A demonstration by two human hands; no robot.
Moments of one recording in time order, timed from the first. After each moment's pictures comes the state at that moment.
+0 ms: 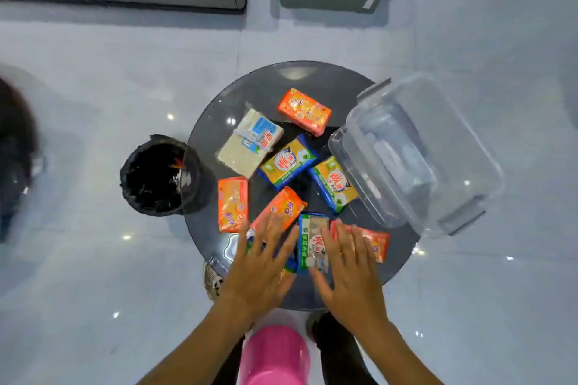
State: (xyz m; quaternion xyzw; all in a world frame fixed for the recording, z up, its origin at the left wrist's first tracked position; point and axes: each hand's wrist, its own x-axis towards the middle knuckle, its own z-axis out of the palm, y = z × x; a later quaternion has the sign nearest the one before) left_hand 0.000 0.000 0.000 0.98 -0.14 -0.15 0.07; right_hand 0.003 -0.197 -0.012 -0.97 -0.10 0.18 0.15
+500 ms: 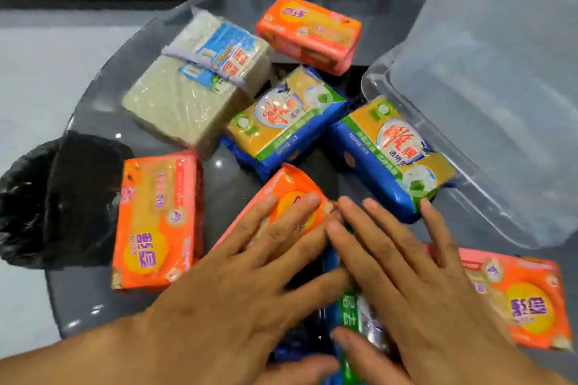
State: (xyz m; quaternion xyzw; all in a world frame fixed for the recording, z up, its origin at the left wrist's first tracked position) left_hand 0.041 0.022 -0.153 0.91 -0.40 0.00 0.12; right_hand 0.036 -0.198 -0.151 -0.94 -0.33 -0.01 0.10
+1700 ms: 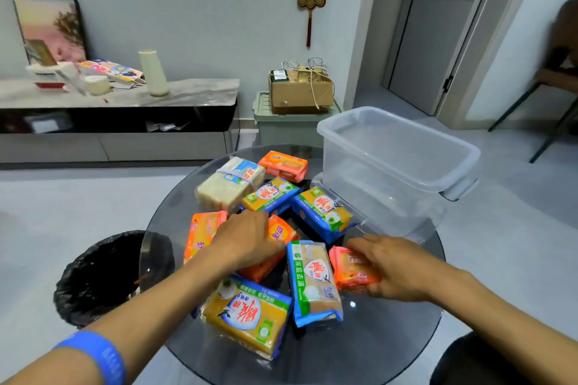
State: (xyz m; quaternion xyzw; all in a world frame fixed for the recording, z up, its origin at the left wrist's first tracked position) left_hand 0.055 0.002 -0.110 0.99 -0.07 -0.05 0.11; right_hand 0.032 -0.280 -0.109 -0.95 -0.29 0.08 -0.02
